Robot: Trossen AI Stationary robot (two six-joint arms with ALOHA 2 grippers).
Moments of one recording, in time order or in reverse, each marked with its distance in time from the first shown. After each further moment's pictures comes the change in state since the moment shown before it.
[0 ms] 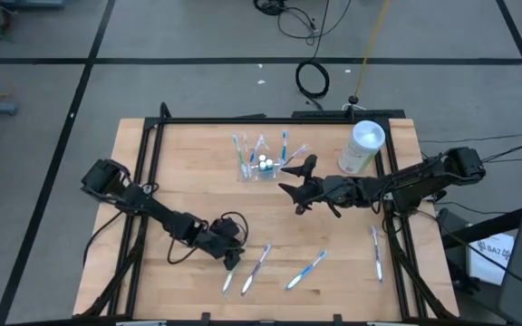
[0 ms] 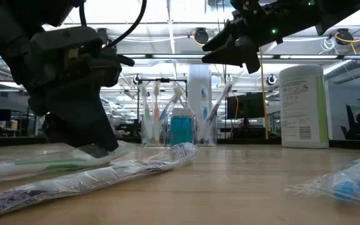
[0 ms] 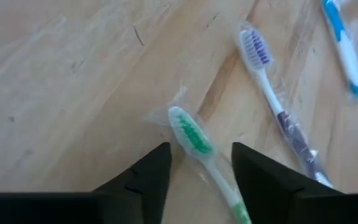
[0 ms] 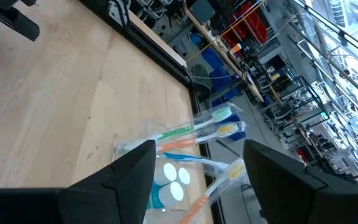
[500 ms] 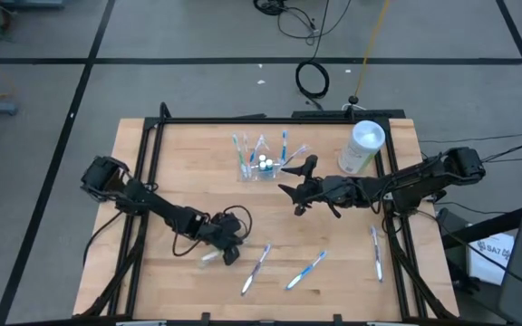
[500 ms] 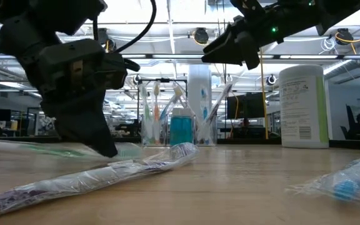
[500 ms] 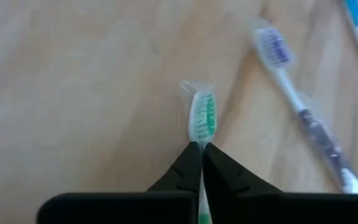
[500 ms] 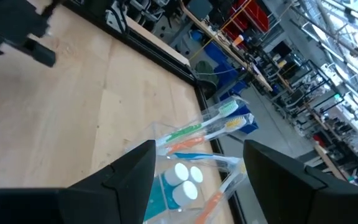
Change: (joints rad) left arm 0.064 -0.027 -0.005 -0.015 0.073 0.140; right arm -0.001 0.000 0.000 -0.010 -0.001 0.125
